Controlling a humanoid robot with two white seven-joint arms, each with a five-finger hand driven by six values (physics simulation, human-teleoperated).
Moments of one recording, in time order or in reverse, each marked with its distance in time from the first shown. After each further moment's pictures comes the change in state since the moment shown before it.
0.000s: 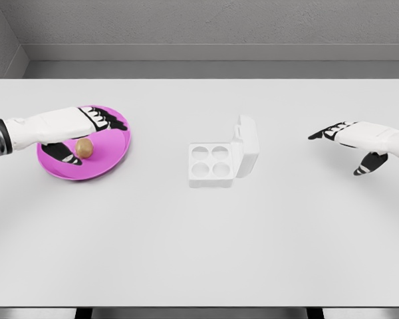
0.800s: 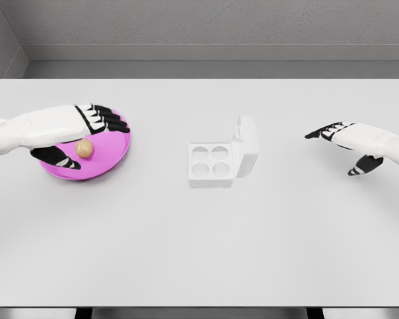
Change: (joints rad) left arm 0.069 0.120 0.042 -0.220 0.146 0.000 0.003; right arm 0.008 -0.011 0.064 0.004 -0.001 -0.005 -0.144
